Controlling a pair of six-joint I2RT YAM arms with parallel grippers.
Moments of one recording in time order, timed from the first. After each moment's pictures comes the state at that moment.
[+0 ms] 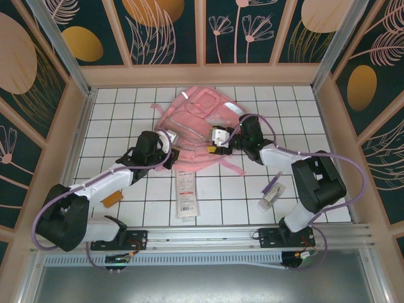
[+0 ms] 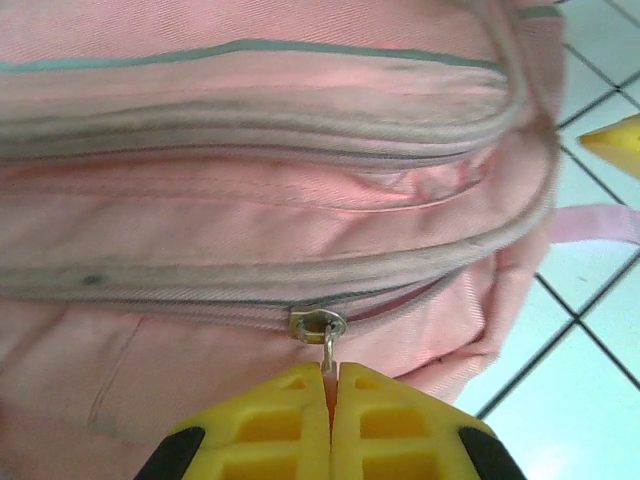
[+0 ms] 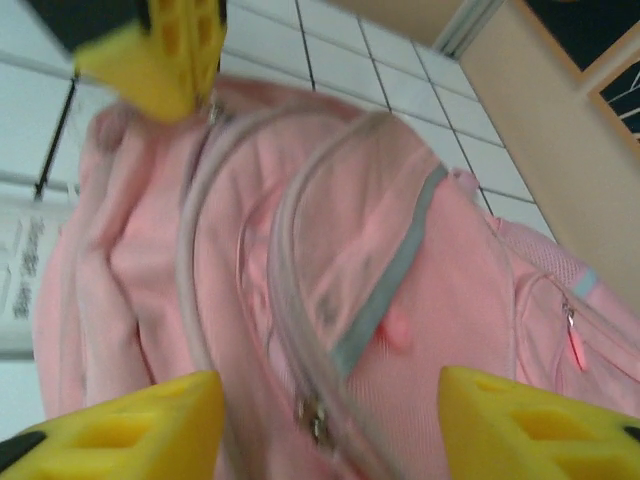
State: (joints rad) left arm -0.50 1.32 0.66 0.01 0.26 -0.06; right arm 0.49 1.62 0.85 0.29 -0.69 -0.87
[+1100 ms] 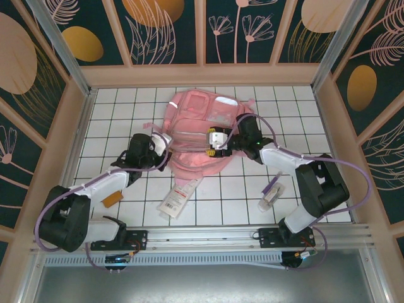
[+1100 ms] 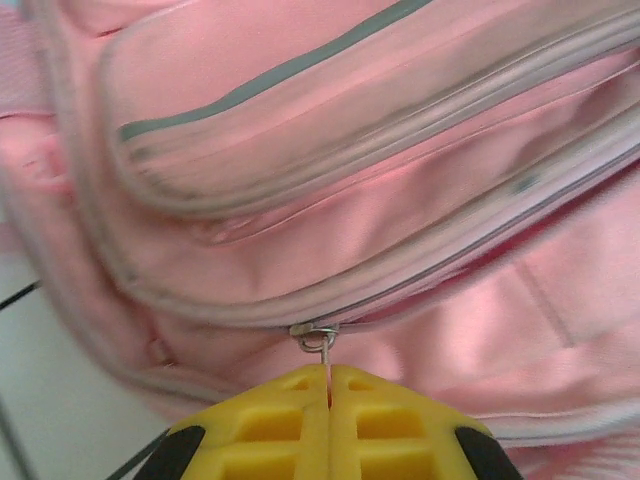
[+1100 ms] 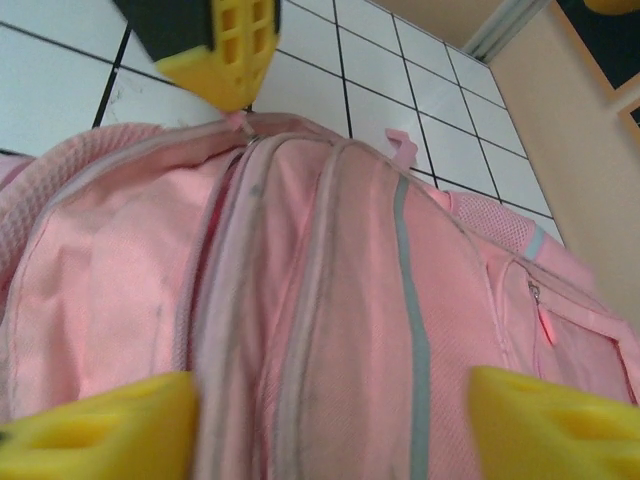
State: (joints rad) left arm -0.41 1.31 0.58 0.07 0.30 0.14; right arm 0.51 1.58 0.89 0.13 -0.66 -0.97
